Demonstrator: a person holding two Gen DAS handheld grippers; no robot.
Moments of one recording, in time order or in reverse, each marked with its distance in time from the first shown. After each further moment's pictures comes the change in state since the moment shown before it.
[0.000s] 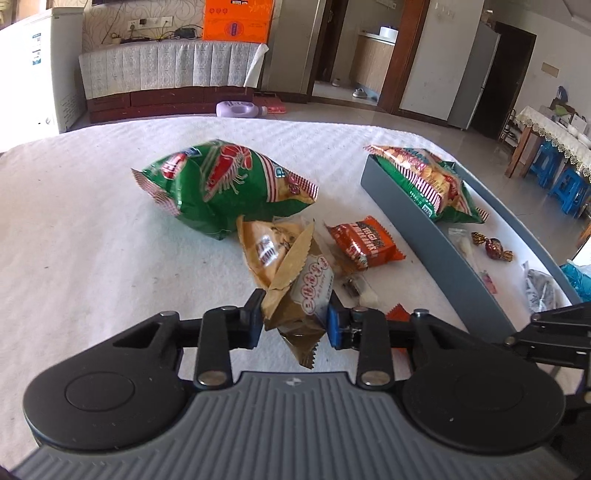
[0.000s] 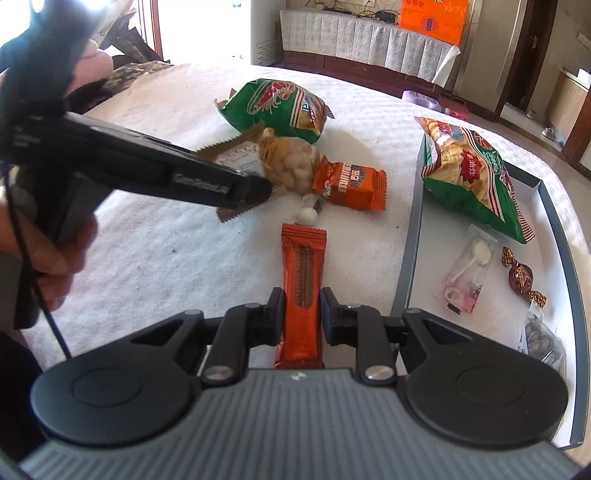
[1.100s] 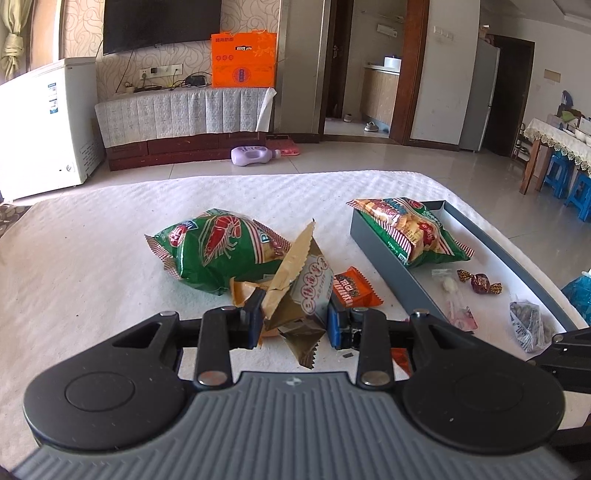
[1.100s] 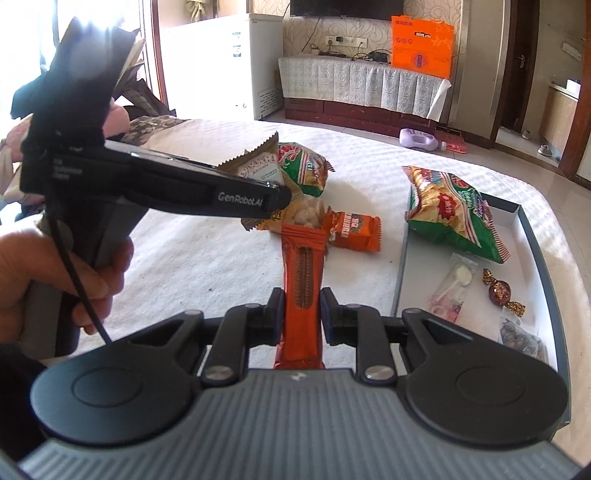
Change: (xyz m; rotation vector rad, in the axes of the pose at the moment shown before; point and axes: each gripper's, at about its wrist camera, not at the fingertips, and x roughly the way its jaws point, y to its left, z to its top) left arm -0.043 -0.042 0.014 0.064 -0.131 0.088; right arm -0.054 -0.006 -0.002 0.057 -0.157 0.029
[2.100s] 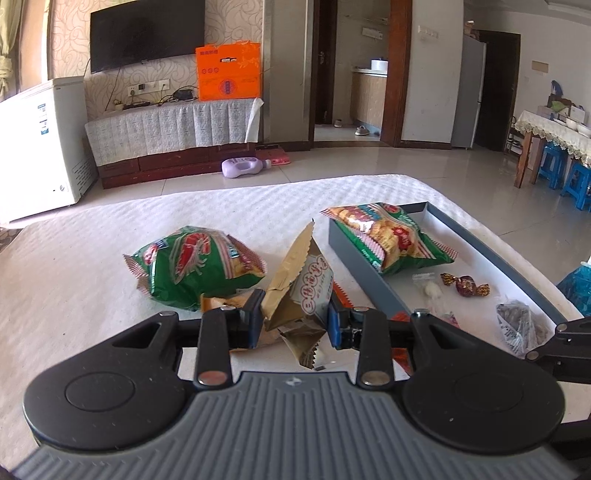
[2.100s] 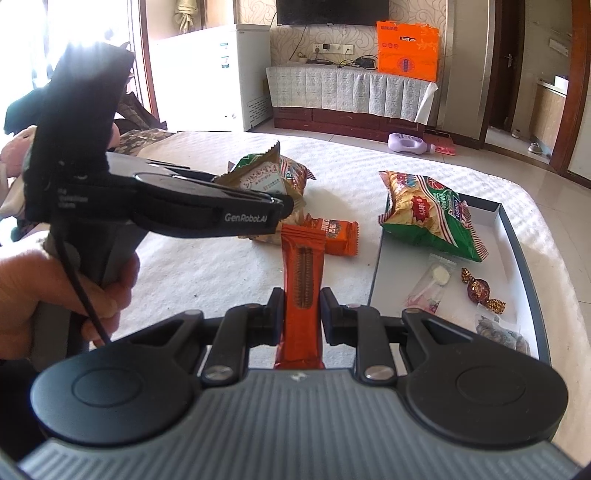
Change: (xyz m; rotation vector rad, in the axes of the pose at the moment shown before) left arm 0.004 -0.028 0.004 0.059 -0.030 -0.008; right arm -0.012 -0.015 -0.002 0.031 -0.025 -0.019
